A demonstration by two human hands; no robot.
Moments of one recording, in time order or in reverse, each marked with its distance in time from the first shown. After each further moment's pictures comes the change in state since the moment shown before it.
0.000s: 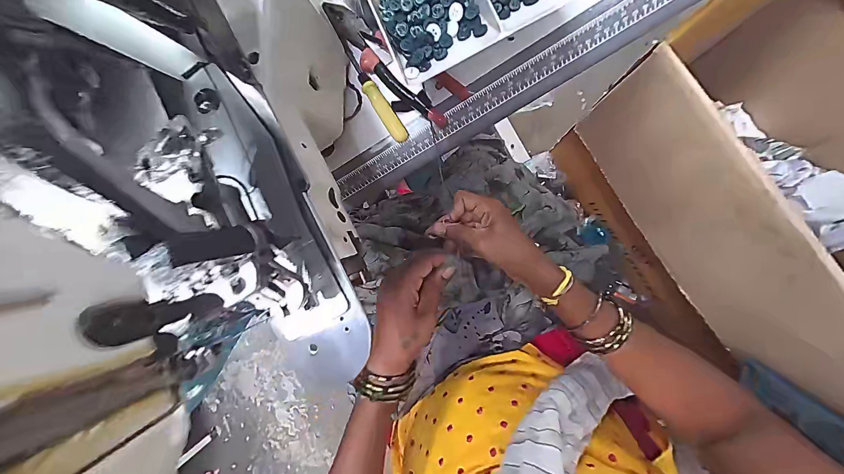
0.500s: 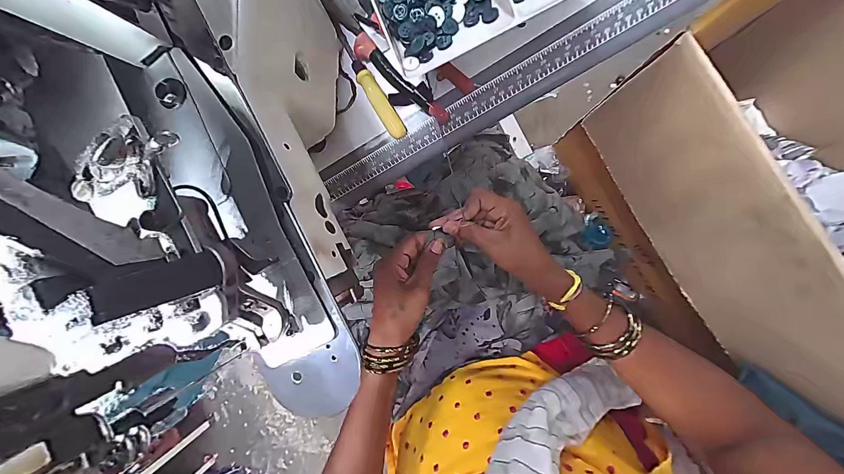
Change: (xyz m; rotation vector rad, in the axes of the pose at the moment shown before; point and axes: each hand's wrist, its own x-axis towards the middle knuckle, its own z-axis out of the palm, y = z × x) left_hand 0.022 -0.008 0.011 -0.233 0.113 -0.322; right_hand 0.002 0.019 -0.010 0.034 0.048 -0.191
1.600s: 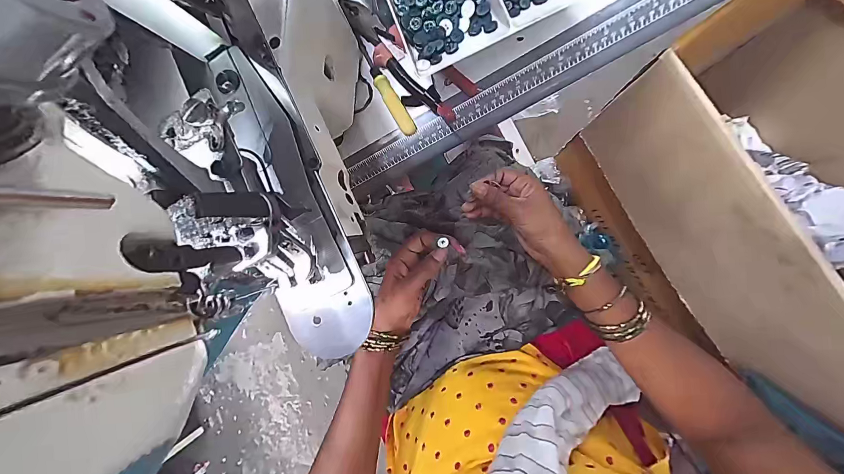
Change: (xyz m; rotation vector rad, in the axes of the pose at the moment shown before) left_hand -0.009 -0.014 -0.007 -0.551 -0.237 0.067; right_hand 0.000 -0.019 -0.020 0.248 0.049 0.165
